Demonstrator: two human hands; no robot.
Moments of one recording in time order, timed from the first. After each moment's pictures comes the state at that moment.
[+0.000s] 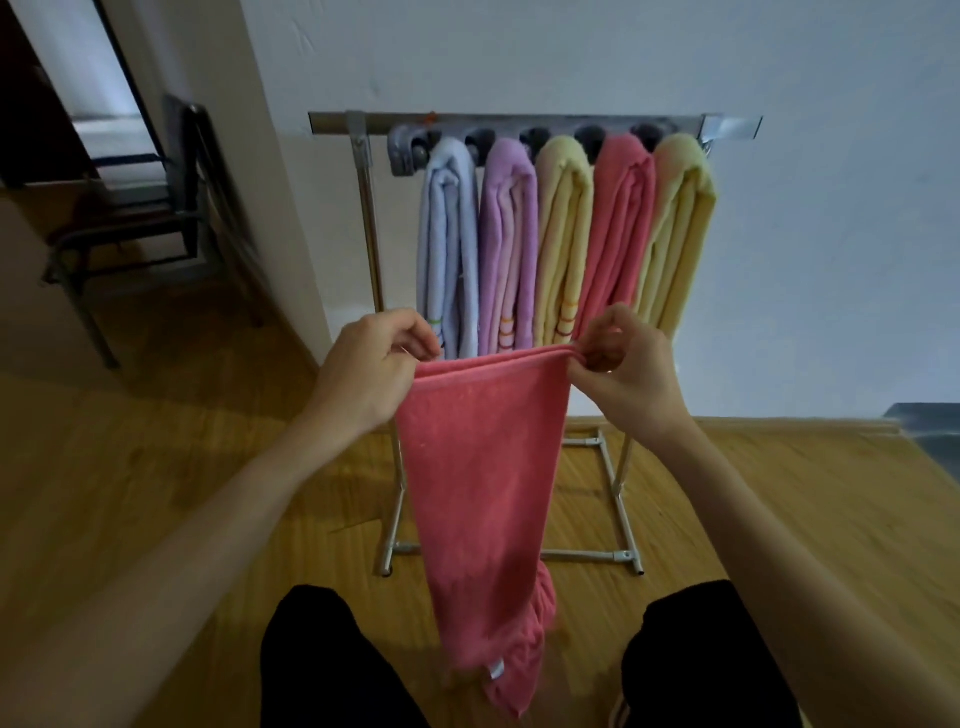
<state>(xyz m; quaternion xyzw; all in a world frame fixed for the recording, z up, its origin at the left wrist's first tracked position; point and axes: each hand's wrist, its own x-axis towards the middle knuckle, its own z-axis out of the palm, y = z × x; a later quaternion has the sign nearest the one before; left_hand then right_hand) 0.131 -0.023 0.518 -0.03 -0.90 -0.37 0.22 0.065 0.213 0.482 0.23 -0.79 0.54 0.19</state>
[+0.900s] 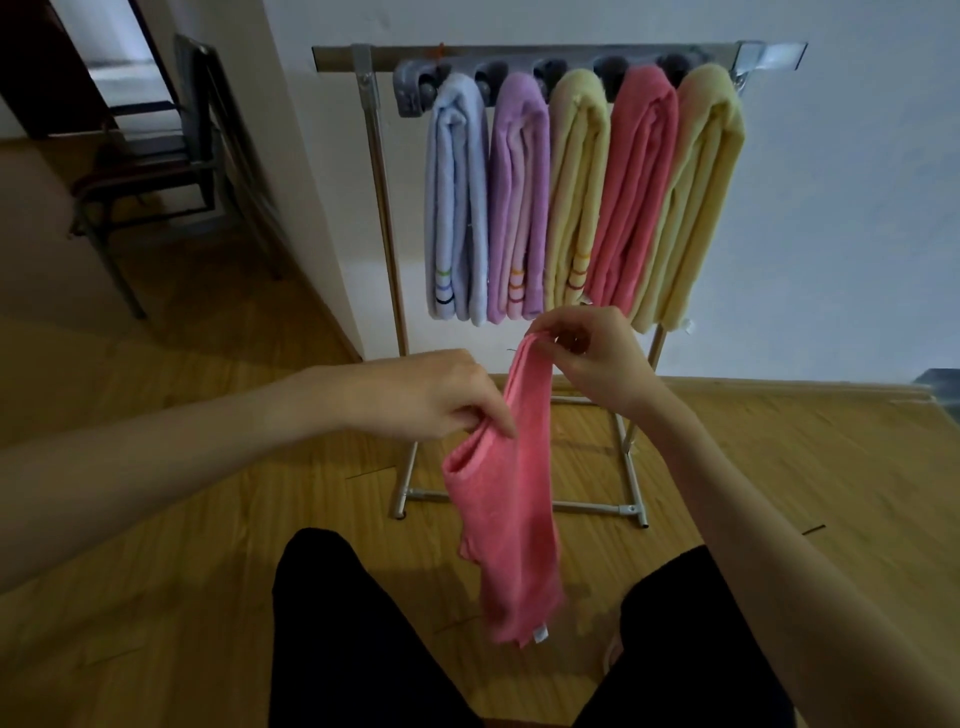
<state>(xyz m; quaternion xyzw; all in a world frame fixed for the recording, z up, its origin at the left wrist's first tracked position) 0.147 0.010 0.512 -0.37 -0.92 -0.10 -0.11 0.068 0.203 0.462 0.33 -0.83 0.44 0.12</state>
